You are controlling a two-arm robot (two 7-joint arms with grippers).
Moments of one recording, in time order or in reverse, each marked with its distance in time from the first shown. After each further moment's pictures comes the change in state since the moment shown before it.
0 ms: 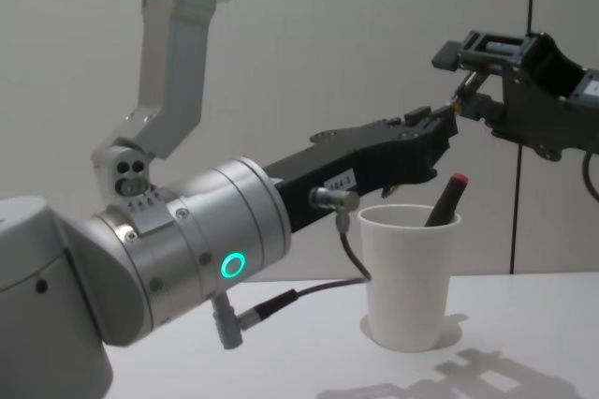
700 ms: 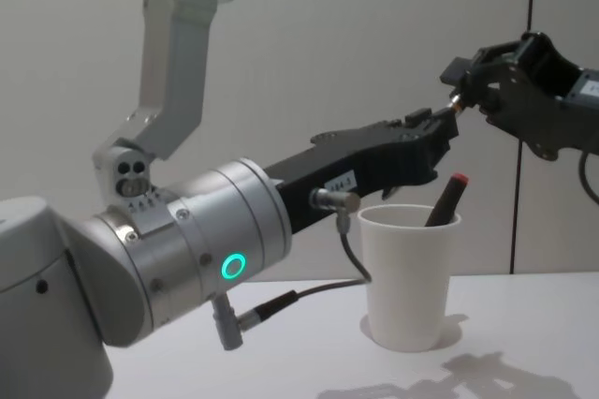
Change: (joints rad) left arm 0.000 0.000 0.000 0.000 0.000 0.001 0.000; right arm 0.003 -0.003 -0.003 0.003 -0.001 -0.001 0.000
